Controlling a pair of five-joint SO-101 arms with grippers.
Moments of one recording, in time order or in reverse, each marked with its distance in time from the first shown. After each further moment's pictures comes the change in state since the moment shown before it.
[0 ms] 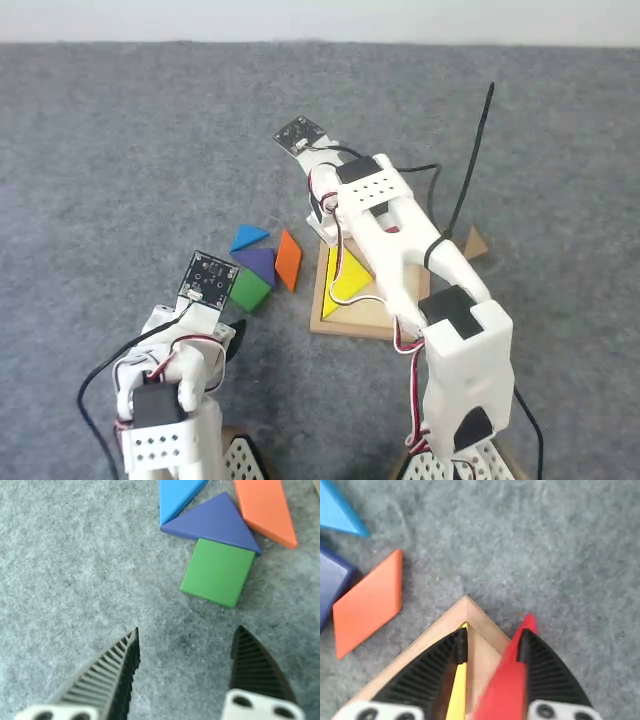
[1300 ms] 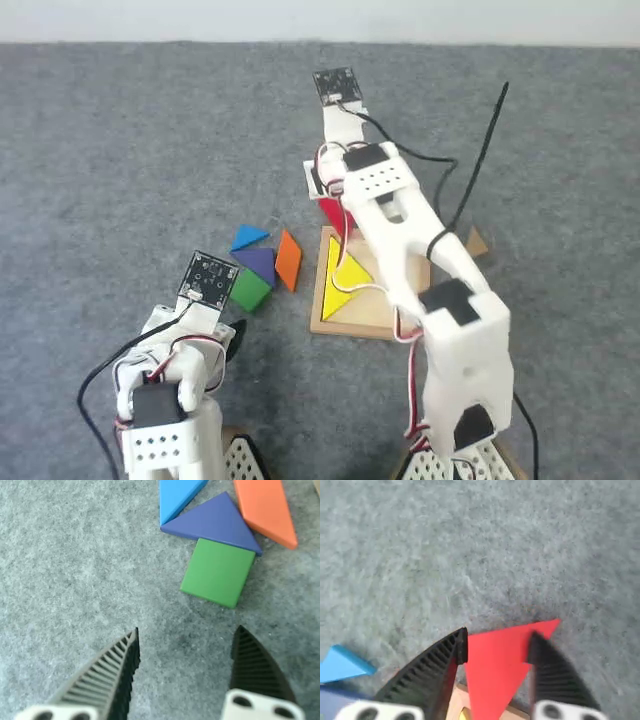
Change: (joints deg) left arm 0.0 0.0 0.0 0.0 0.0; right arm 2.1 5.0 -9.6 -11.2 -25.1
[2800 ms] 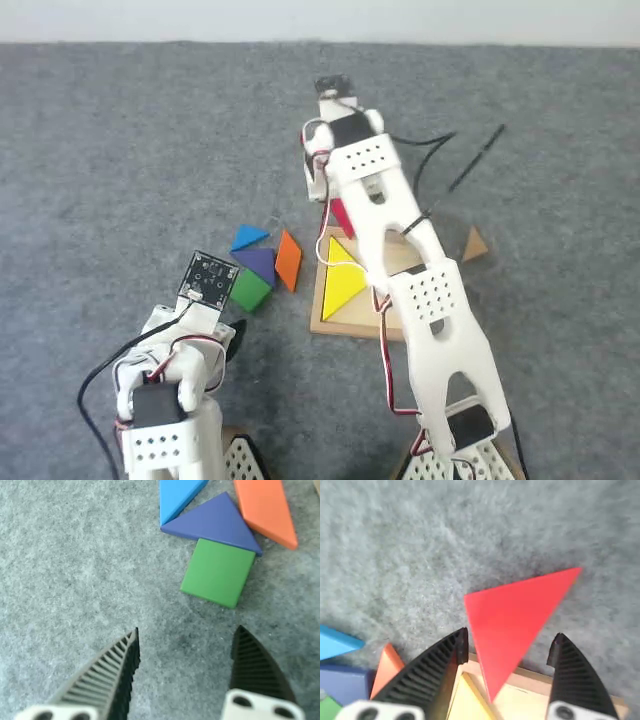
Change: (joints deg) left arm 0.0 0.0 0.0 0.0 0.0; right arm 0.4 30.1 -54.9 43.0 -4.3
